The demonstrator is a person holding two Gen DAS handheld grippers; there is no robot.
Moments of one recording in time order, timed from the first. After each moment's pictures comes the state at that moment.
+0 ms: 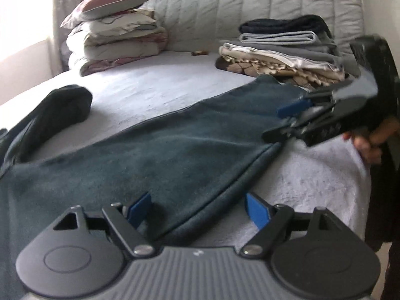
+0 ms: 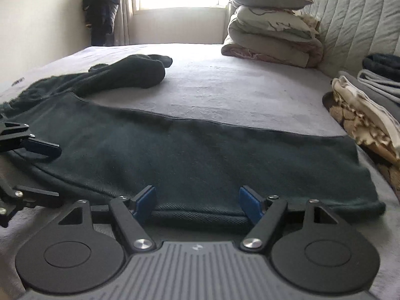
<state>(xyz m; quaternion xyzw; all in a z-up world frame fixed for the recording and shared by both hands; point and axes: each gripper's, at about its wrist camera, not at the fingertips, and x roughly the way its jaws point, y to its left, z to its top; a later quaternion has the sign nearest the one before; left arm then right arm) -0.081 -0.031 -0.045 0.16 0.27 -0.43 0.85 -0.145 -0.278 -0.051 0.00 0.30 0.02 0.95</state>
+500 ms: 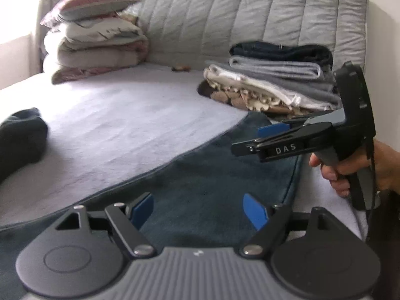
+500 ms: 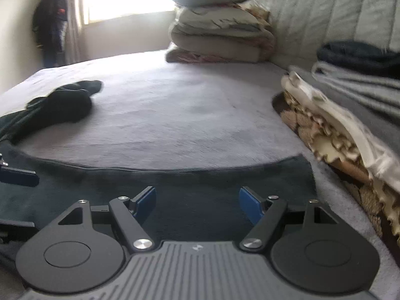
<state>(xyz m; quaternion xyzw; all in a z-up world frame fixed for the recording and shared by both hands) -0.013 -0.113 -0.032 0.11 0.28 -0.48 0.82 -0.082 -0.340 -0.050 0.04 0.30 -0.09 0.95</state>
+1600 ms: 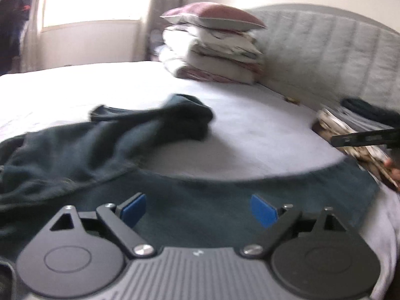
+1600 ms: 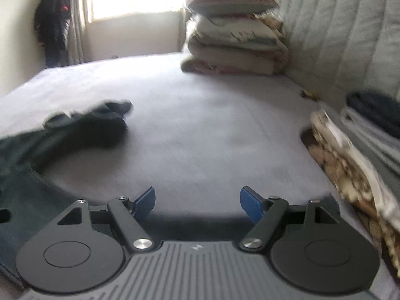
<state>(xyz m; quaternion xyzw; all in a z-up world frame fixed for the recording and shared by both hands) 0.020 0.079 -0.002 0.00 0.29 -0.26 0.92 -0.042 -0.248 0.038 0.03 0.29 -0.08 0.95</state>
